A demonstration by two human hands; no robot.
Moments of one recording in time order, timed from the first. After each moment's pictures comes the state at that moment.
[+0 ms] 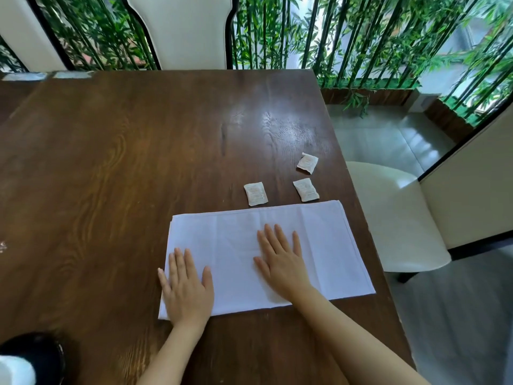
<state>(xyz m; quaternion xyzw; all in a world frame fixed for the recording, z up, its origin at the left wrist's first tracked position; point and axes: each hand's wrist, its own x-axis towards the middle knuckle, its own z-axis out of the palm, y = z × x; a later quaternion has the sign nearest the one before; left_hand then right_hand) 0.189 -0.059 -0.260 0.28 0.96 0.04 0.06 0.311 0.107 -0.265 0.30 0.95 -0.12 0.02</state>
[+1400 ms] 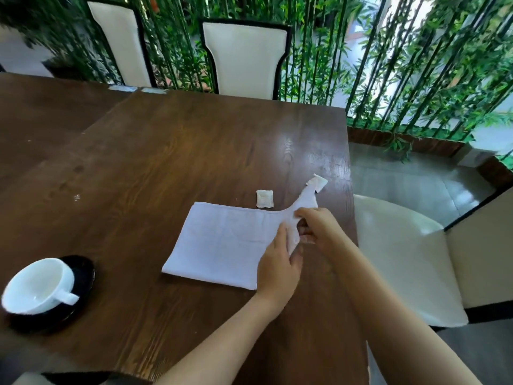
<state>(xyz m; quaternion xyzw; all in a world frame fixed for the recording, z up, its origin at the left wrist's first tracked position) 0.347 0.053 -0.162 0.30 0.84 0.43 0.09 0.350 0.177 -0.104 0.44 0.60 -0.67 -0.05</state>
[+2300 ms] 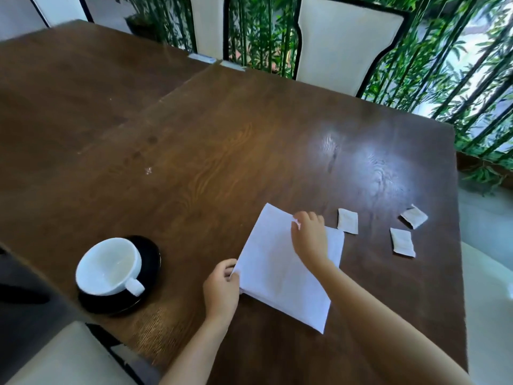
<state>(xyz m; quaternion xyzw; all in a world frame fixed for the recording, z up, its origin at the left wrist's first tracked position) 0.201 -0.122 -0.219 -0.10 0.82 0.54 0.14 0.174 0.079 -0.215 0.27 0.93 -0.24 -0.08</state>
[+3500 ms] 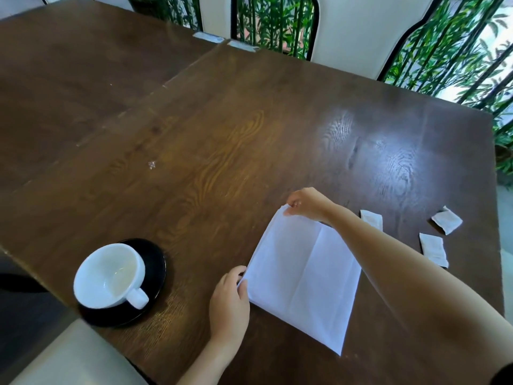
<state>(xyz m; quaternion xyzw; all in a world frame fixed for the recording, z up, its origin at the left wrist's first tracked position) 0.199 -0.129 -0.228 0.00 0.91 0.40 0.09 0.067 0.129 -0.223 0.06 0.94 -0.28 0.16</state>
